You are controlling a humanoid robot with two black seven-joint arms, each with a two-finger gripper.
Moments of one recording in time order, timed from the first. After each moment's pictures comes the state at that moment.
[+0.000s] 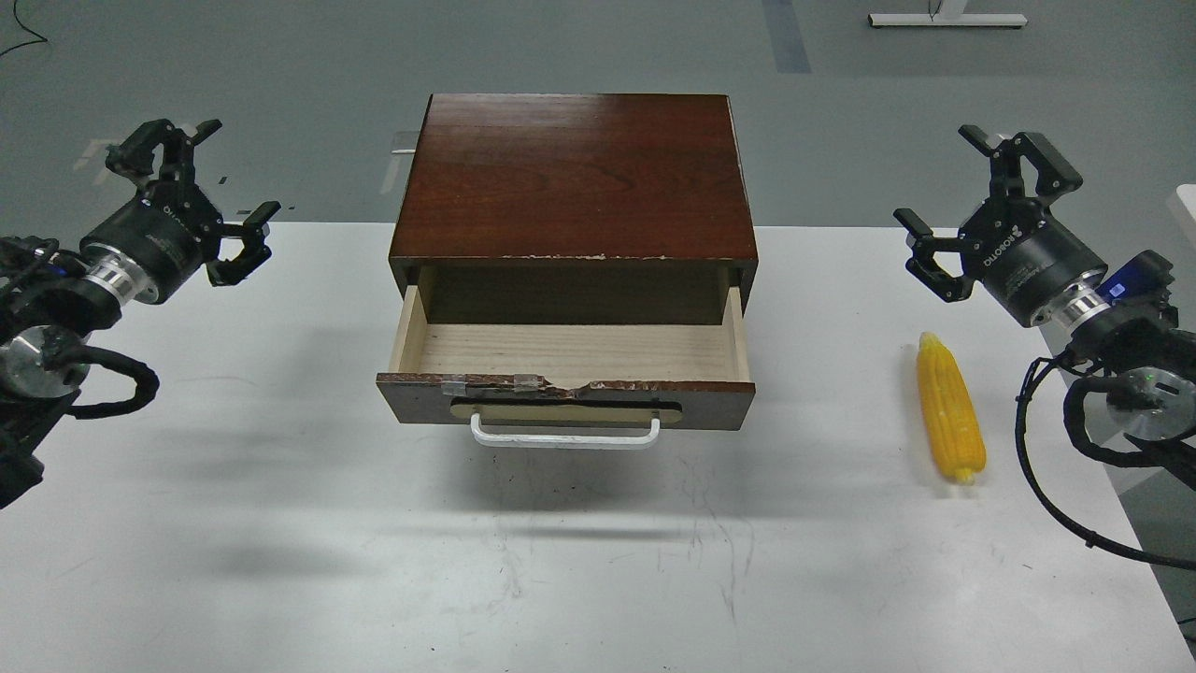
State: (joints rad) left arm -0.71 0.61 -0.66 -0.75 -0.01 -0.45 -0.22; right arm 0.75 -0.71 0.37 1.01 0.06 0.39 0.46
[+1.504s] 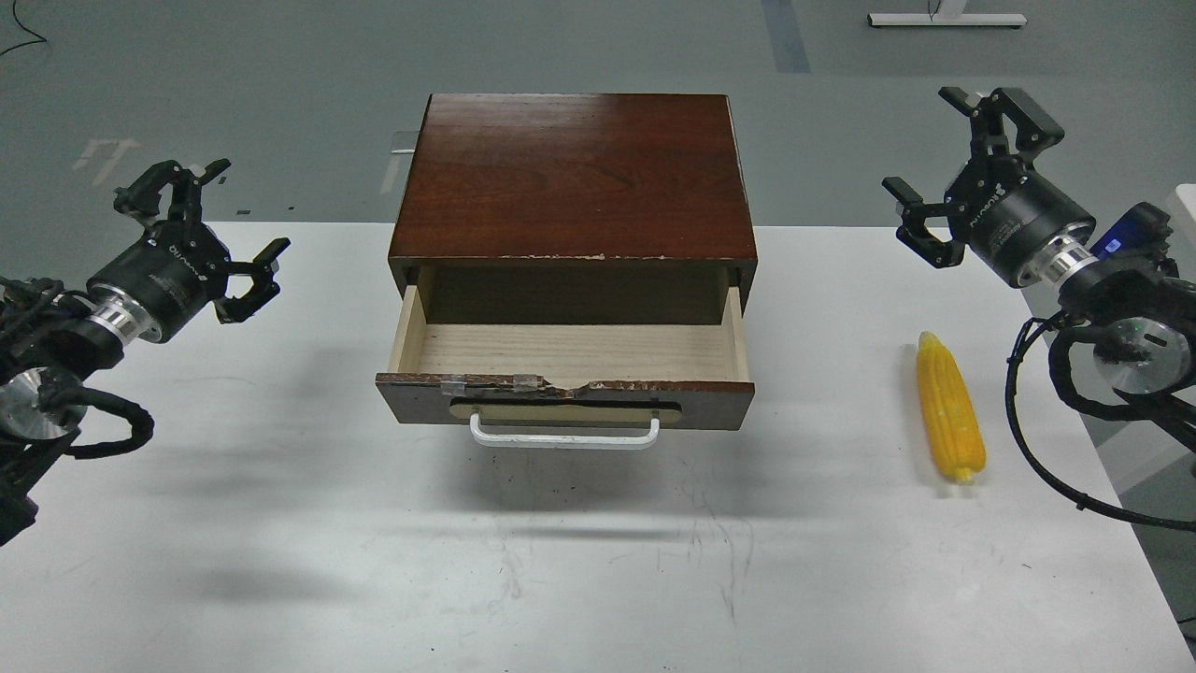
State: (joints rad) left arm -0.61 0.65 -0.70 -0.82 -0.02 -0.48 -0.21; right arm 0.83 -0.73 0.37 1.09 0.06 0.25 0.35
